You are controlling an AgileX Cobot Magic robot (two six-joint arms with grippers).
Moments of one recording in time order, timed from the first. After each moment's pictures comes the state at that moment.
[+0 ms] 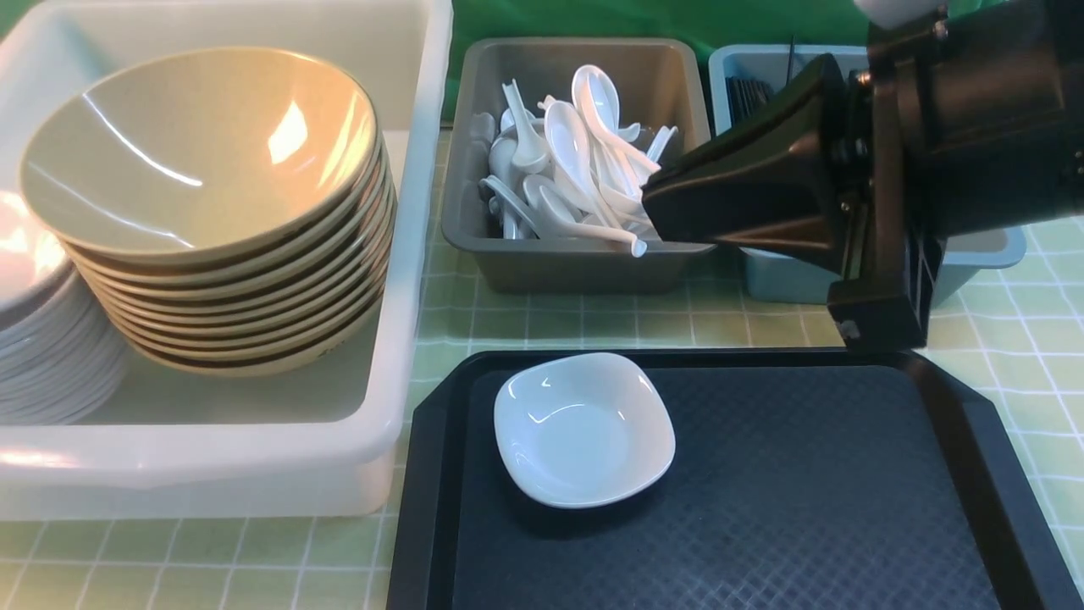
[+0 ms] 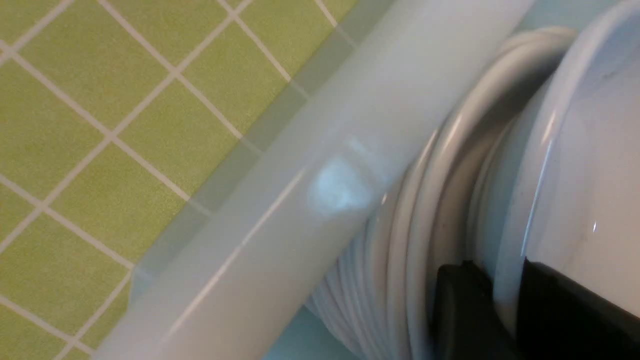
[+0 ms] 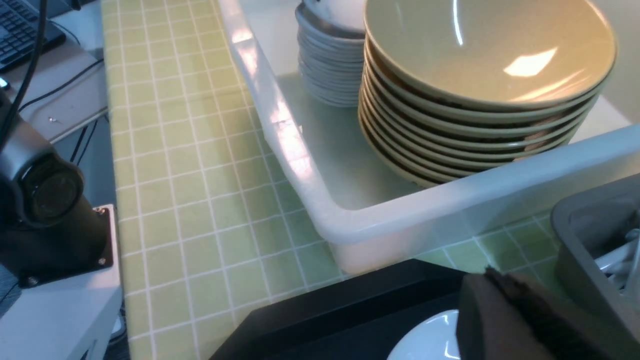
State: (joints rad) right arm 0.54 1.21 -1.27 0.70 0.73 -0.84; left arm 0.71 1.64 -1.28 -0.53 1.07 0.20
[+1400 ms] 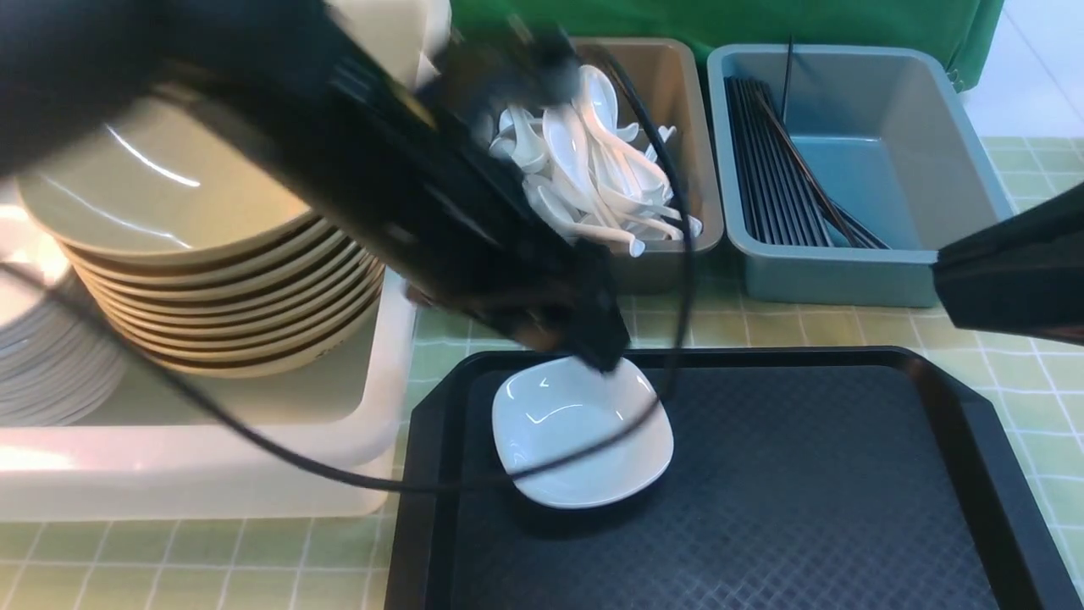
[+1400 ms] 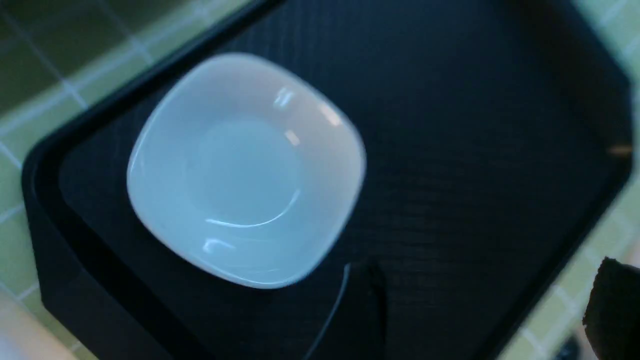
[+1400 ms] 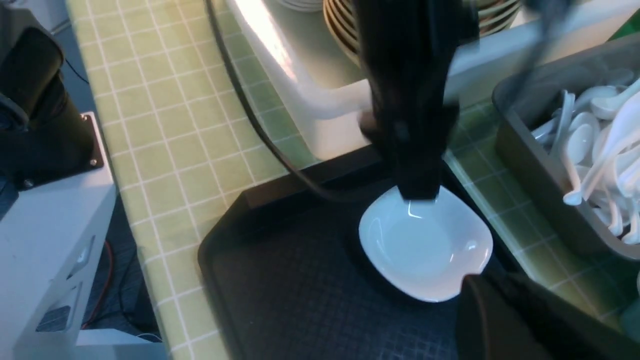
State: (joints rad) right arm 0.54 0.94 -1.27 0.37 0.97 -0.52; left arm -0.60 1.61 -1.38 -0.35 1.06 0.22
